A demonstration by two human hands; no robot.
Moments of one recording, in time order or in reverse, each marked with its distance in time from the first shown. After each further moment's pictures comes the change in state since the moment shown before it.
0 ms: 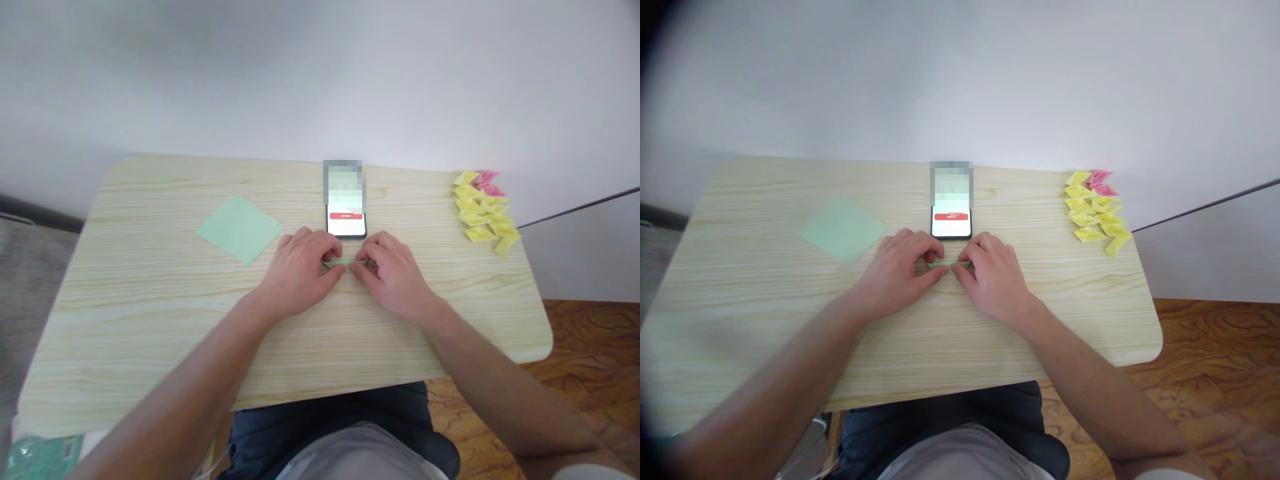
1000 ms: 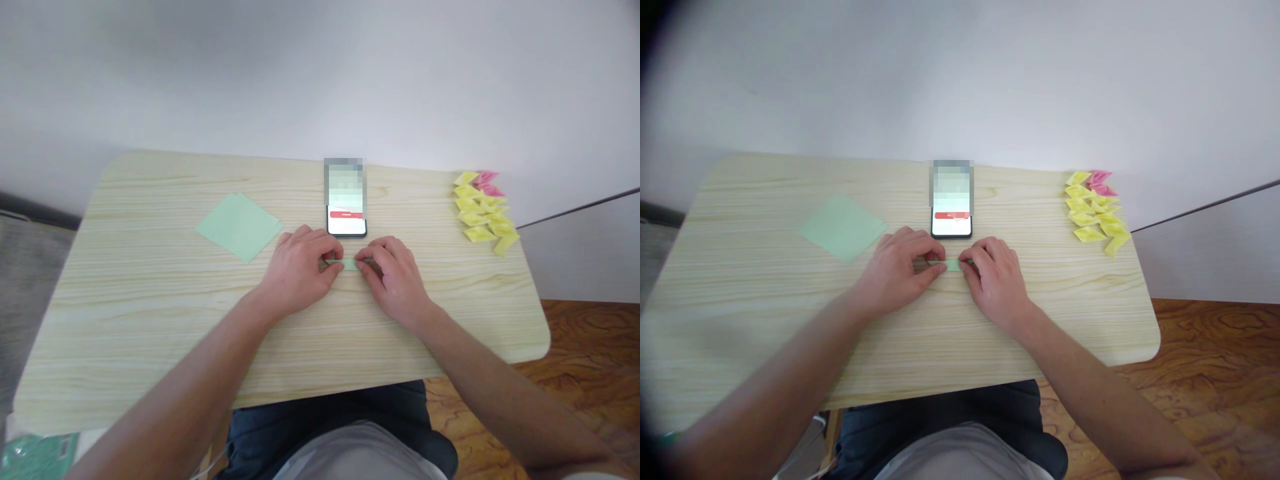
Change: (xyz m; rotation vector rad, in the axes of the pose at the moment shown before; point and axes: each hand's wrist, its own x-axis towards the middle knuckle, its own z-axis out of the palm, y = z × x) left_hand 0.000 0.000 0.003 0.002 0.031 -0.013; right_hand -0.014 0.001 0.007 0.033 0.095 -0.015
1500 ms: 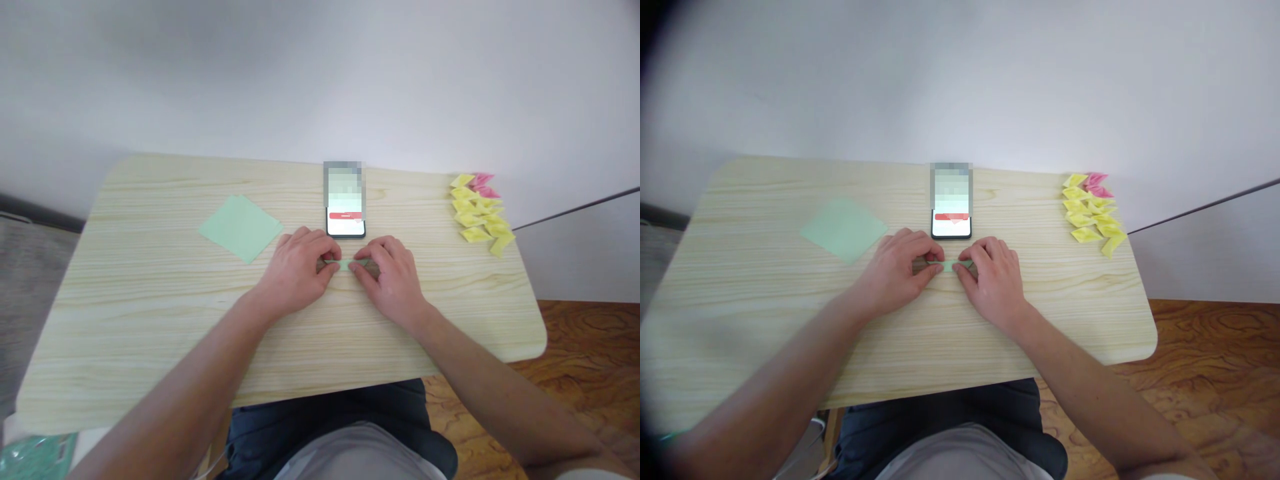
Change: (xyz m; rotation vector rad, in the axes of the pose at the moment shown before) left_hand -0.002 -0.003 -0.002 -0.003 -0.017 0.027; right_hand 0.000 -0.004 0.006 -0.091 0.051 0.061
